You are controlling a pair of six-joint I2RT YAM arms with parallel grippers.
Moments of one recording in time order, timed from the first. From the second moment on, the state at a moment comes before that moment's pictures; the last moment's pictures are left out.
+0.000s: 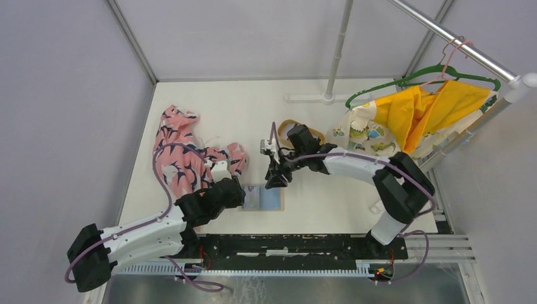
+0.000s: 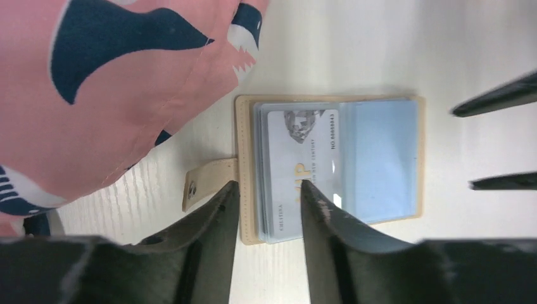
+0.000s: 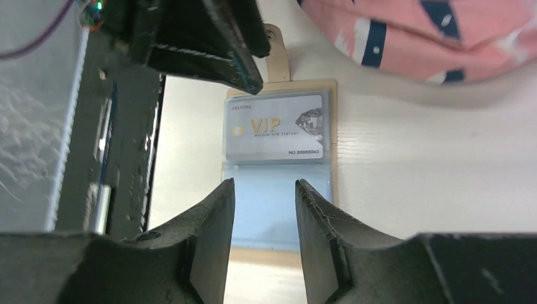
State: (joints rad) left arm -0.95 0.84 0.37 -0.36 -0.47 -0.88; right arm 0.74 1.73 0.98 -0.02 -0.86 -0.24
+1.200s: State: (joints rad) left arm -0.94 1.33 0.54 0.00 -0.32 -0.71; right arm 1.05 1.54 0.69 -0.17 -0.57 -1.14
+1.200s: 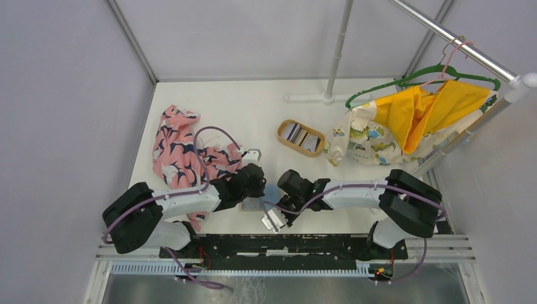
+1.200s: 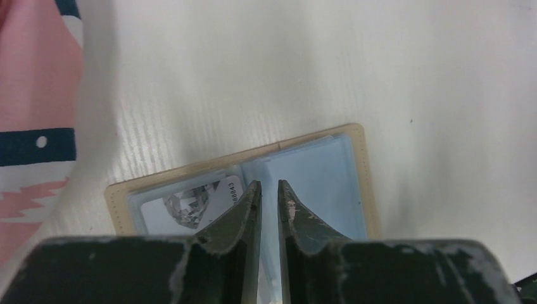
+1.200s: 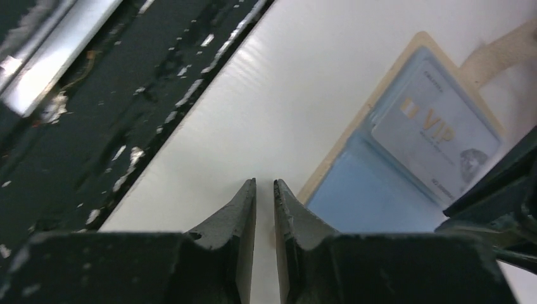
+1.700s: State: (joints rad) left arm -0.93 1.13 0.54 -0.06 -0.42 -0.68; right arm 0.96 1.57 0.72 -0.09 -0.28 -1.05
